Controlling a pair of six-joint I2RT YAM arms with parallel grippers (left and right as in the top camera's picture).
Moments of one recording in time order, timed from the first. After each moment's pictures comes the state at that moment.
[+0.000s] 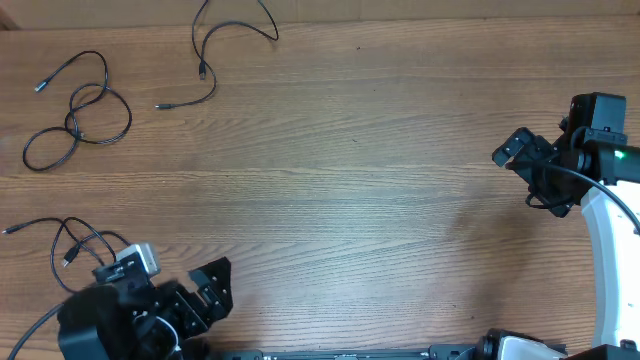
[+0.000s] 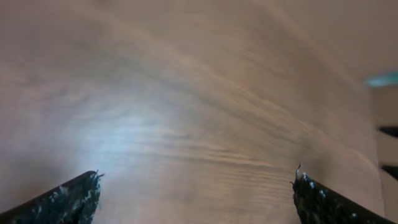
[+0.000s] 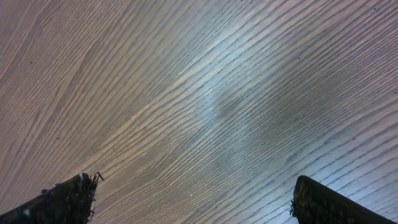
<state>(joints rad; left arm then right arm) 0.18 0.44 1.01 -1.32 0.39 -0.44 -0.22 1.38 1.23 -1.06 -0.12 0.51</state>
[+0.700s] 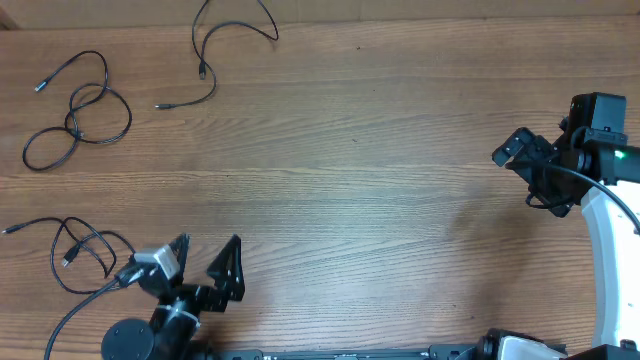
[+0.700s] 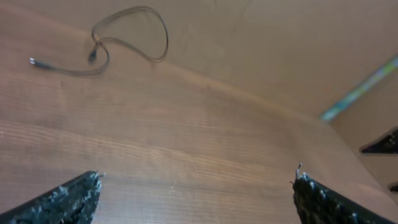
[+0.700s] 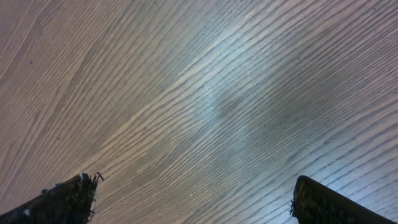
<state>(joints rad) 0.02 0.02 0.48 -0.66 0.29 -0.45 -0.22 1.38 1.23 -1.06 -0.12 0.51</state>
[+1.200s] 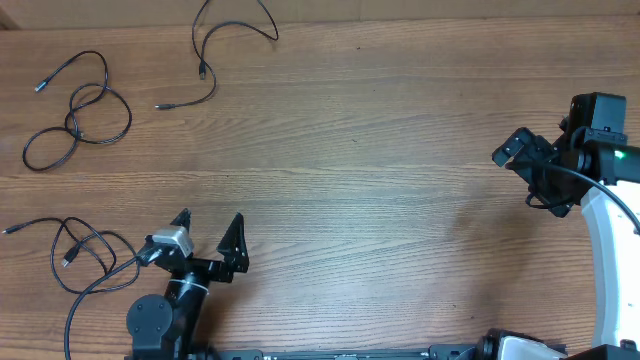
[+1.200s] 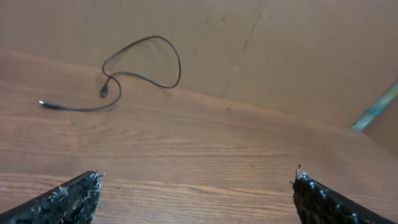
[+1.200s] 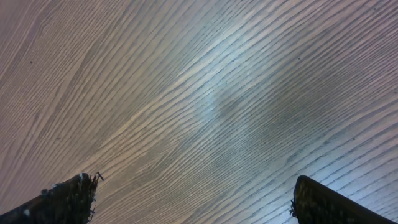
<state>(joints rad) 0.01 0.02 0.15 -0.21 0.23 -0.32 -0.22 1.38 1.23 -1.06 -0.12 0.51</state>
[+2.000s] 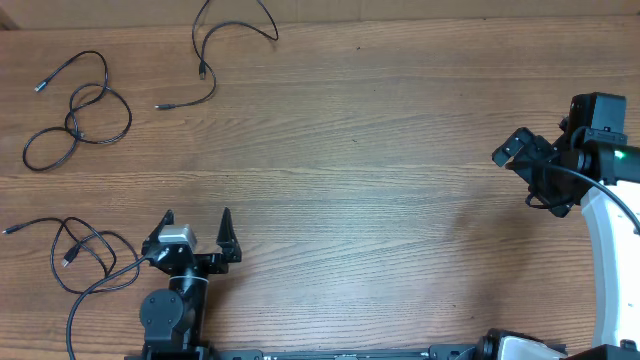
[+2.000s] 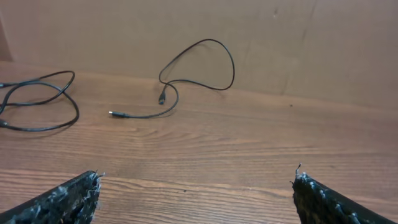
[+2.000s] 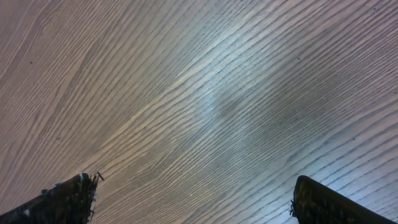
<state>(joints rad) -0.02 0.02 0.01 -0.08 0.01 -0.14 -0.22 1.38 1.23 -1.06 -0.12 0.51</state>
